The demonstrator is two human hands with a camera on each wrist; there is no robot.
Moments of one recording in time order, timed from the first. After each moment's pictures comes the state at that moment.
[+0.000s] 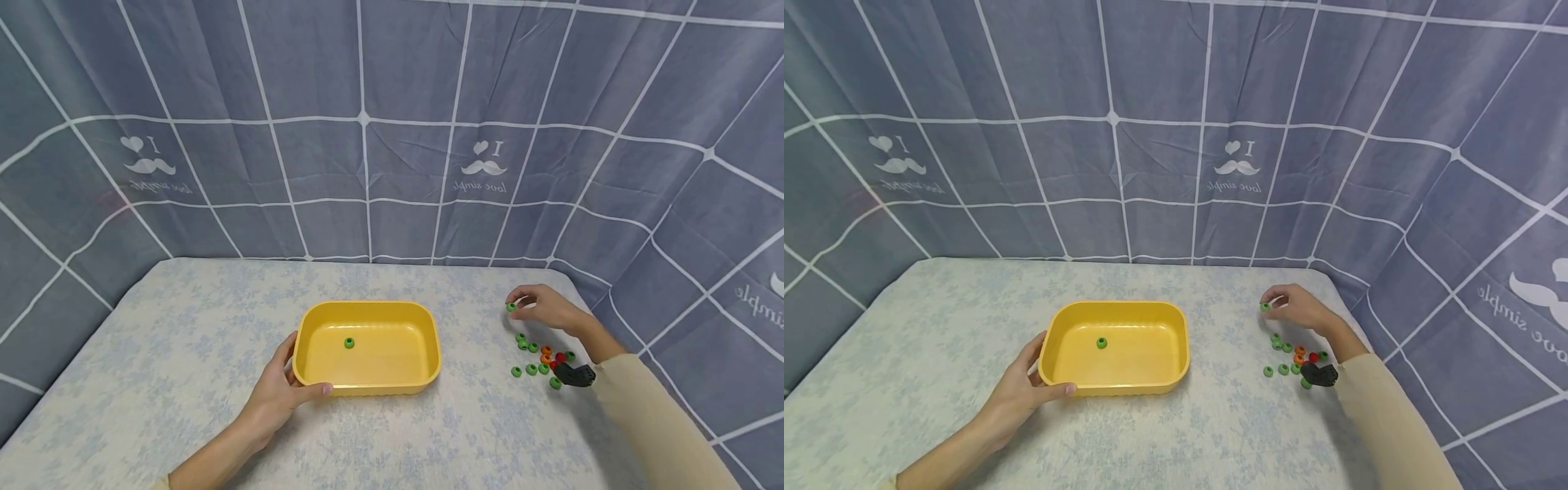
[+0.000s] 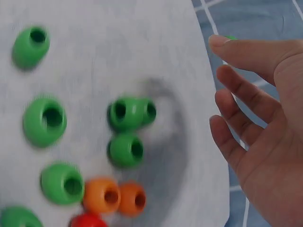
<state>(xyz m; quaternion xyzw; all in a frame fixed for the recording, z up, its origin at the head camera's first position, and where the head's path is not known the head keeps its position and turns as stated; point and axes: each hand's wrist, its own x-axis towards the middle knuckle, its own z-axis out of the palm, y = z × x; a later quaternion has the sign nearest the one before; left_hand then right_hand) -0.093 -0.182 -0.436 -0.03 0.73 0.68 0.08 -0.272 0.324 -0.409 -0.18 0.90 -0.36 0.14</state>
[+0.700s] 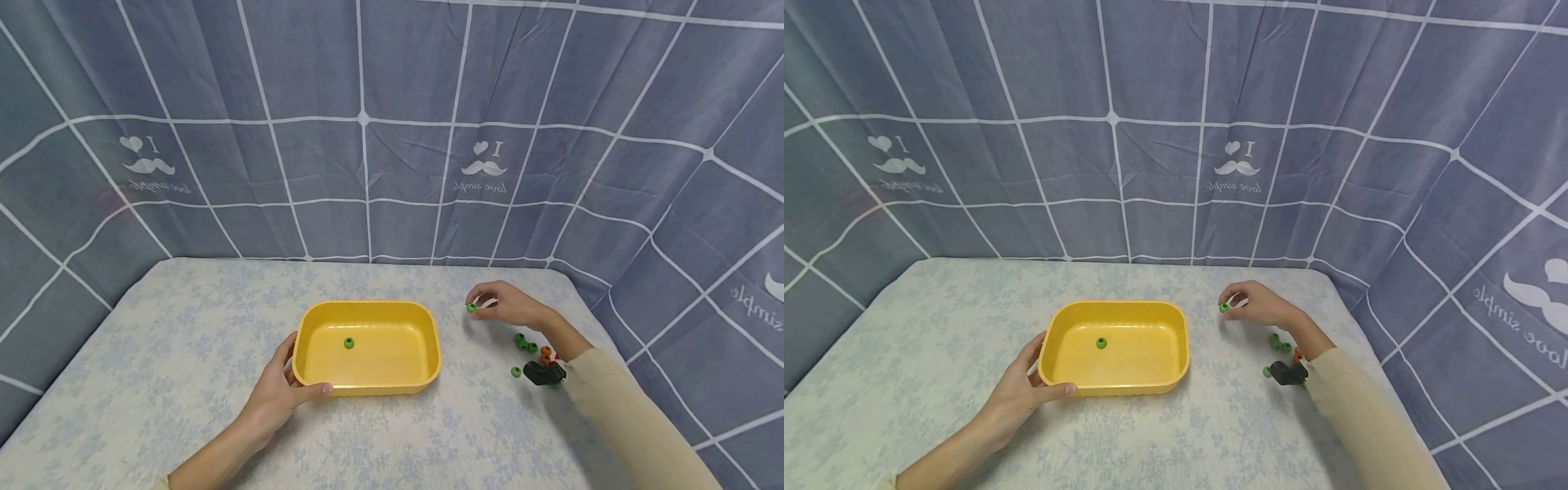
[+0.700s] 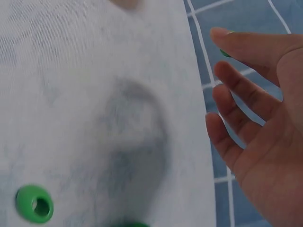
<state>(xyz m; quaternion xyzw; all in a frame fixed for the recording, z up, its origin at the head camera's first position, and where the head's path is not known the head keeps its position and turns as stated) -0.093 -0.182 -0.435 -0.03 0.73 0.68 0.08 -0.273 0.251 -0.396 -0.27 0.87 -0.37 0.17</state>
